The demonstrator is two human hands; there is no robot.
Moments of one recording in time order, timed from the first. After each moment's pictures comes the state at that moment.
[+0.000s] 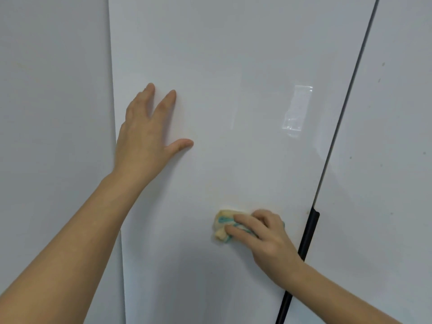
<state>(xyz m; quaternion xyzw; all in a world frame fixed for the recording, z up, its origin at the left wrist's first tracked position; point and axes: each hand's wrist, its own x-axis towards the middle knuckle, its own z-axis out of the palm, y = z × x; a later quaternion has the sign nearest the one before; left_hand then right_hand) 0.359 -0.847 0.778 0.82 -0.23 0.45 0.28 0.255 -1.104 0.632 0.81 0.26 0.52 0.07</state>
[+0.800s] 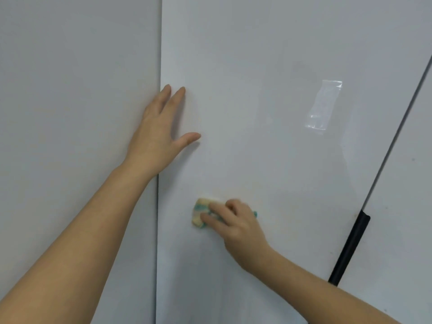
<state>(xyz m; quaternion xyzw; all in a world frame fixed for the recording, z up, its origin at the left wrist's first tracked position) 0.371 -0.788 0.771 0.83 -0.25 0.37 0.34 0.316 -0.996 0.623 0.81 0.28 0.51 0.03</state>
